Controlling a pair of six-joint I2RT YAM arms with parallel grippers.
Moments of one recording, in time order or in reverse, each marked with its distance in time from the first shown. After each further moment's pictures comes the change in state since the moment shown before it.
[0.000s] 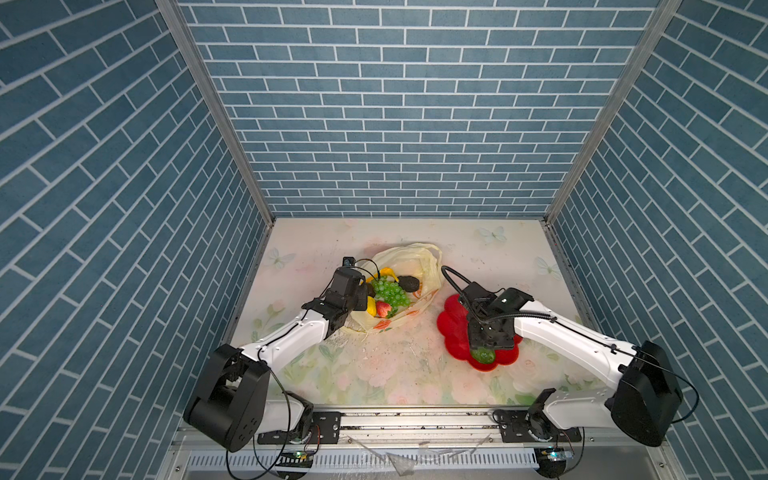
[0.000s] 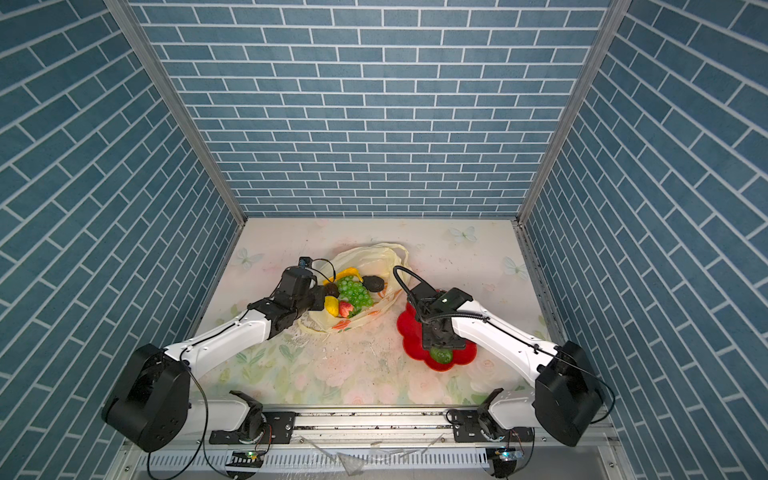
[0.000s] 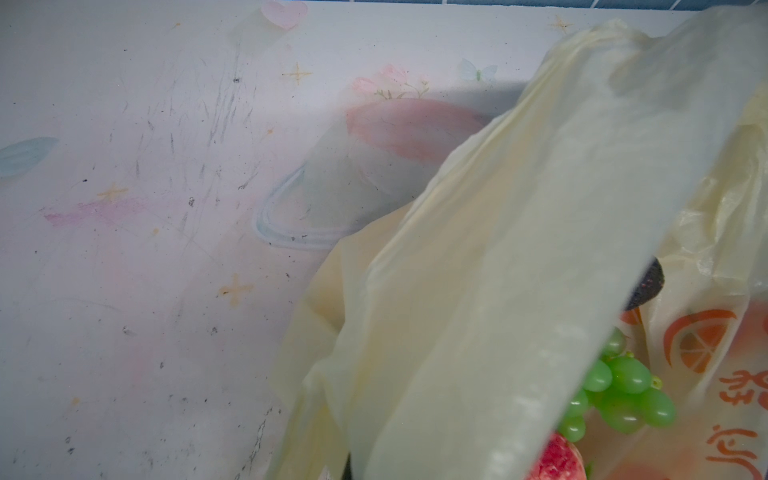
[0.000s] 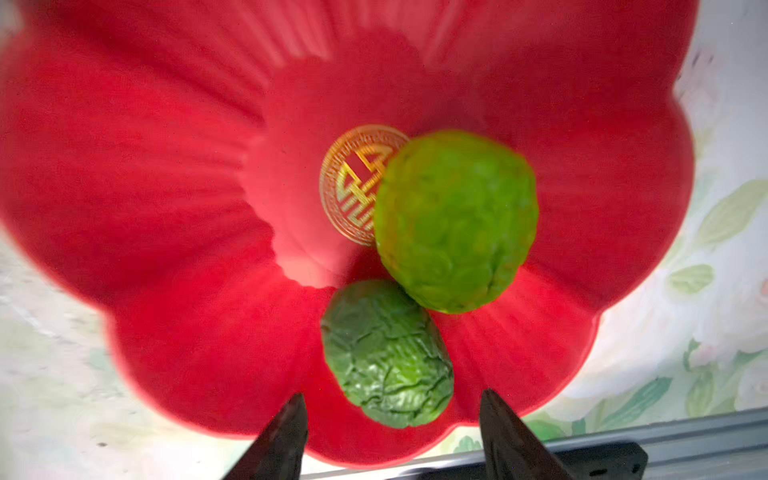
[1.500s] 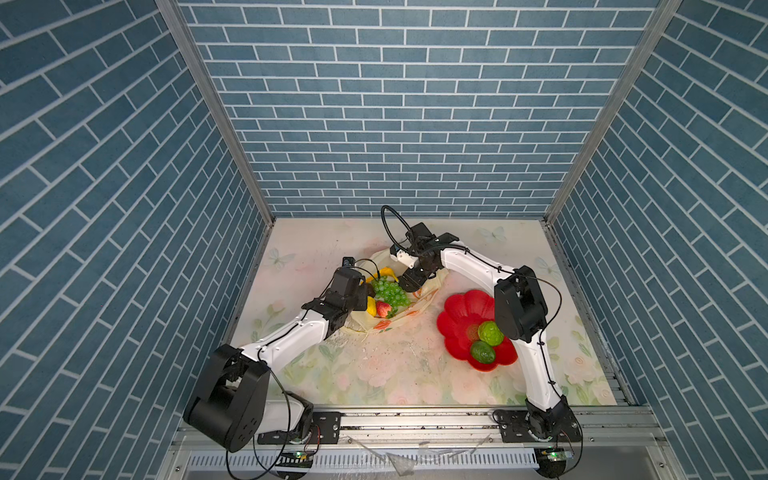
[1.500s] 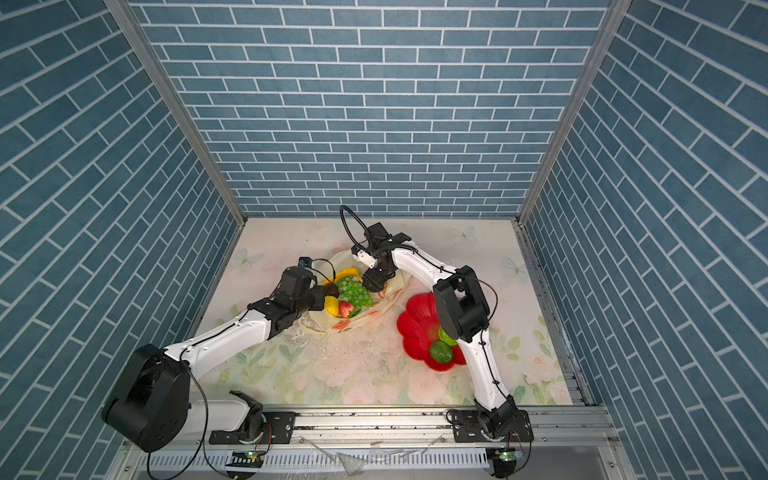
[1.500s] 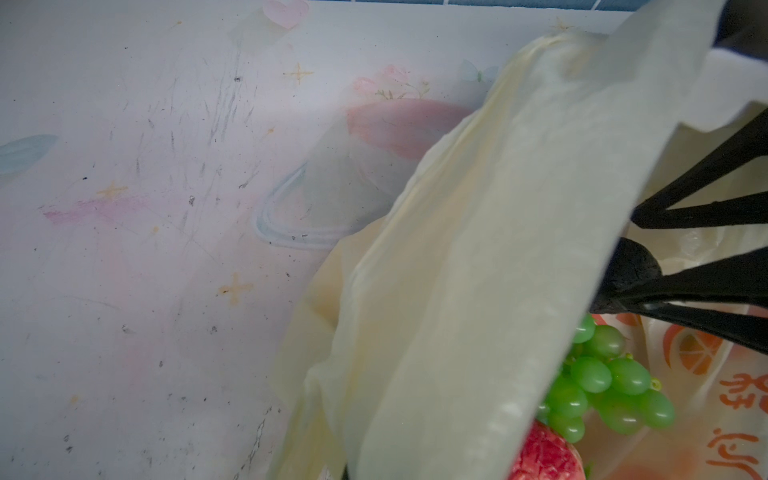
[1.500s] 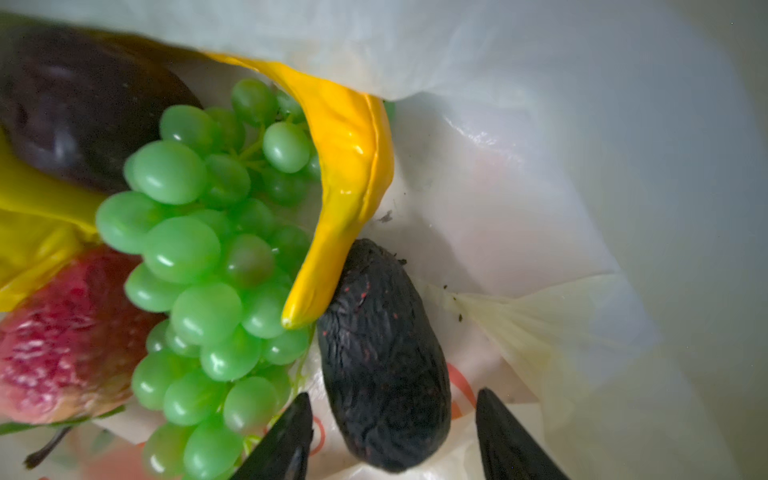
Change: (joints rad) left arm 0.000 -0.001 -0.001 0.001 0.000 -0.007; right arm -0.079 0.934 0.929 0.258 -0.291 -1.055
